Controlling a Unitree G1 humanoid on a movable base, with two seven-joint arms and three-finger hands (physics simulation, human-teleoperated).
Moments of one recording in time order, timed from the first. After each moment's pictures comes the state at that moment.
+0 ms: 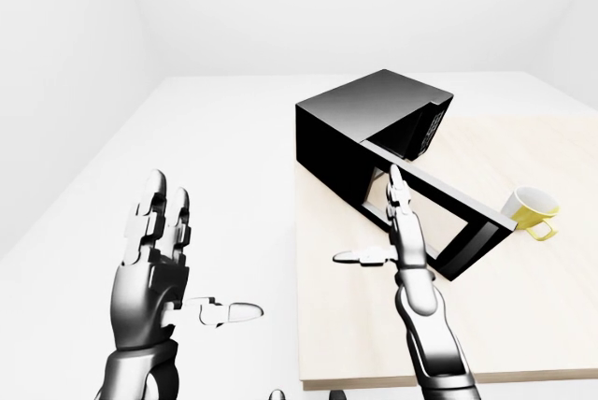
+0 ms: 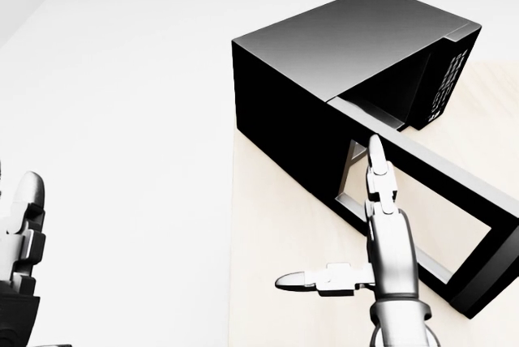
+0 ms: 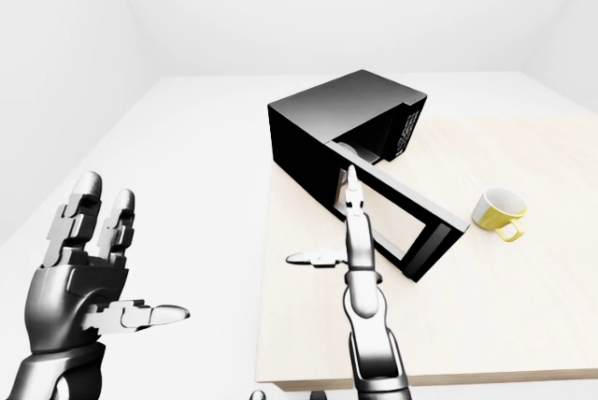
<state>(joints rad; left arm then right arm) 0.42 -0.06 0.11 -0.83 -0.13 0.09 -0.19 0.04 0.01 0.06 -0.17 -0.22 0.00 -0.10</state>
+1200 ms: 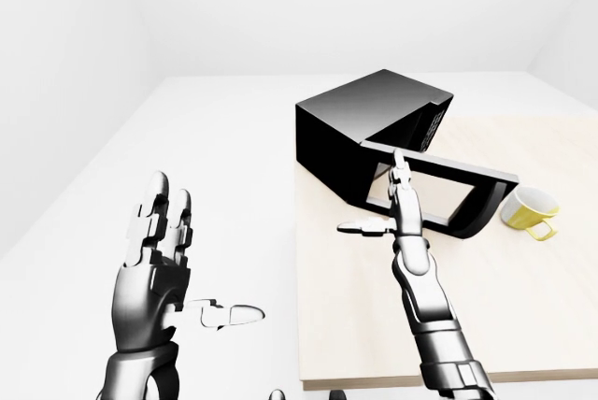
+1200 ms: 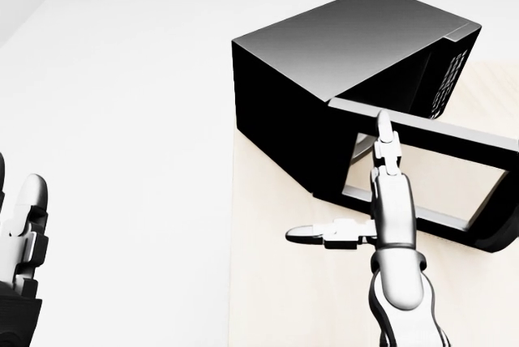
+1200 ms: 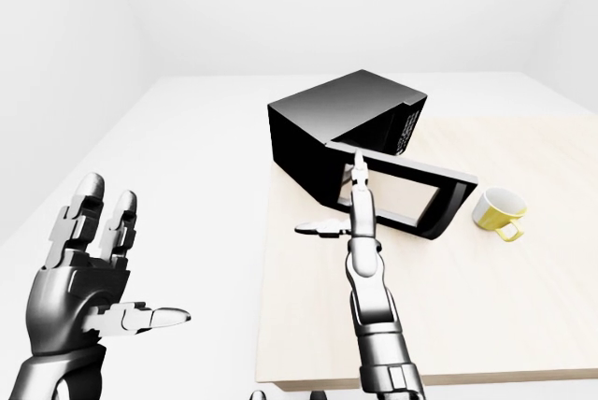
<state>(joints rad) 0.43 -0.06 0.10 -0.83 -0.13 0.09 -0.19 -0.21 -0.03 -0.03 0.13 -0.15 -0.04 -0.14</state>
